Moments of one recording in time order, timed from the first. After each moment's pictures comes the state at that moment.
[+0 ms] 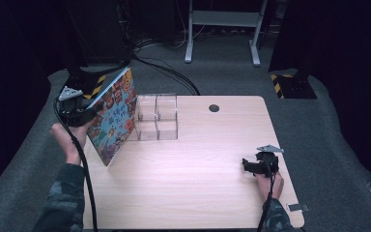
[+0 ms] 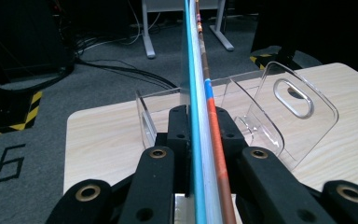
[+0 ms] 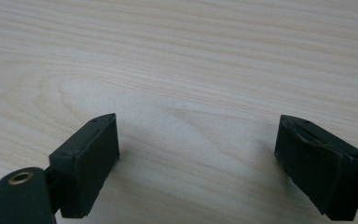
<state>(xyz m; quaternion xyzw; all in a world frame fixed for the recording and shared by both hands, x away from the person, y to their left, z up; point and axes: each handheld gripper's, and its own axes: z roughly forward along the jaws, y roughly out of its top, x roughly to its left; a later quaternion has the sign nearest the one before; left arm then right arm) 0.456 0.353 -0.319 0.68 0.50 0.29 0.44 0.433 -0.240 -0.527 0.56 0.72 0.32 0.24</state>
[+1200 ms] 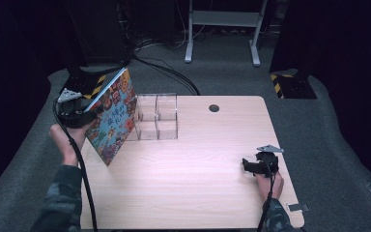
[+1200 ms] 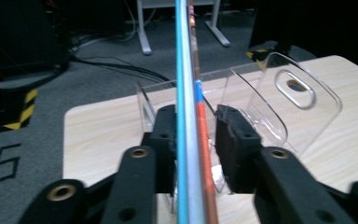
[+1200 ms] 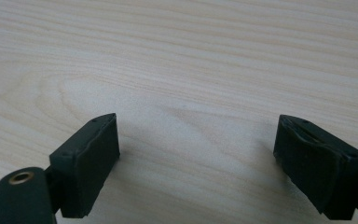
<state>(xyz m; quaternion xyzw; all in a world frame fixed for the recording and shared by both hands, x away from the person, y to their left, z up) 0.458 0.361 -0.327 0.69 0.50 0.28 0.44 0.433 -0.240 -0.527 0.56 0.72 0.32 0.24</state>
